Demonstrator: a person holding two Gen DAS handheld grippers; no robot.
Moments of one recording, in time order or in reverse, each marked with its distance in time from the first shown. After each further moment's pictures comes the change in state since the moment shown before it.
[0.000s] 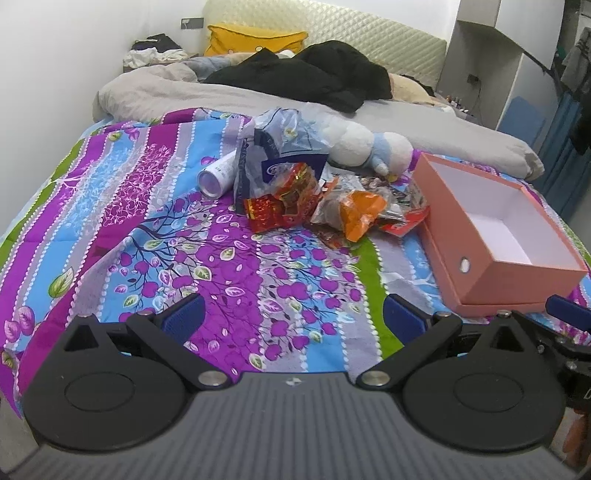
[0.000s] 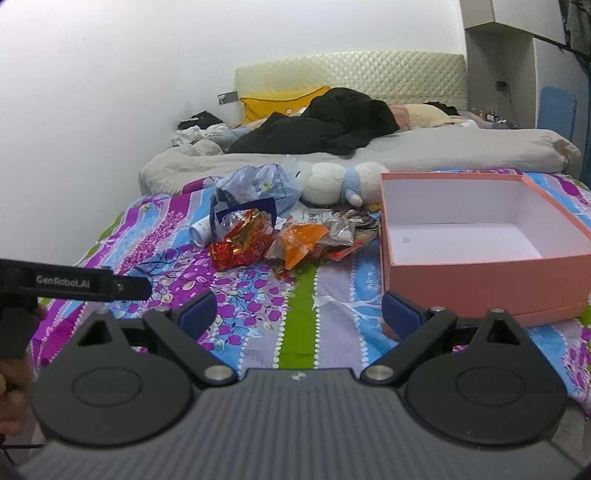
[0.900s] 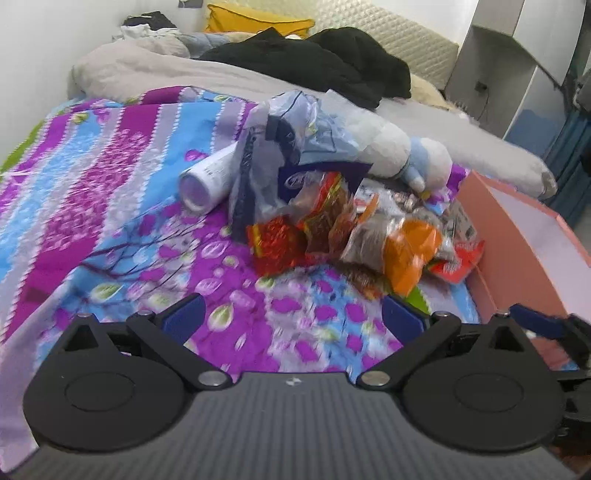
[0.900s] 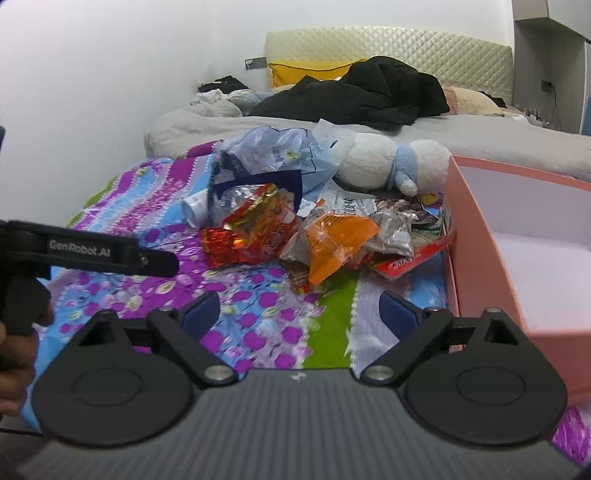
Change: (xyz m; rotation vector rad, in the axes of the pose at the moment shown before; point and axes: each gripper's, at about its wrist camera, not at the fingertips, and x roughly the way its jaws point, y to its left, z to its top) left arm 0.155 0.048 0.055 -0.067 0.015 -0.076; right arm 0.157 0.020 0.017 -0.108 0.073 0.045
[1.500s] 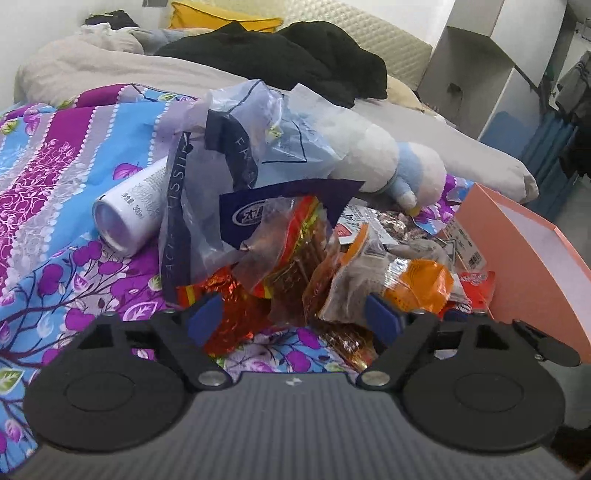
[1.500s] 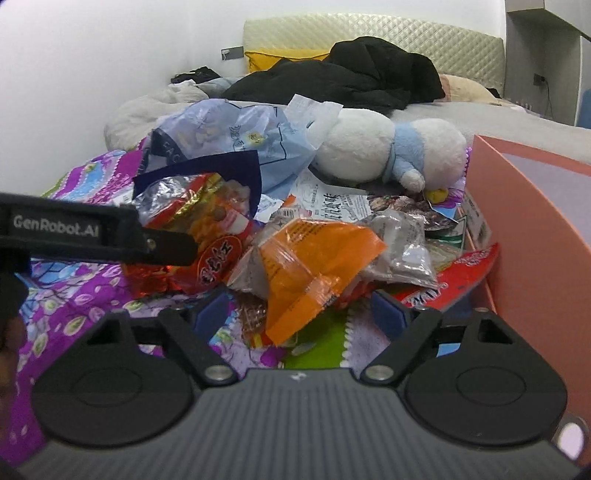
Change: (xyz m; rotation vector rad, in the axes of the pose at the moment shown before) left arm 0.099 -0.008 0.033 0.028 -0.017 -0.109; right arm 0.108 -0.016 0.008 0.022 0.001 -0.069
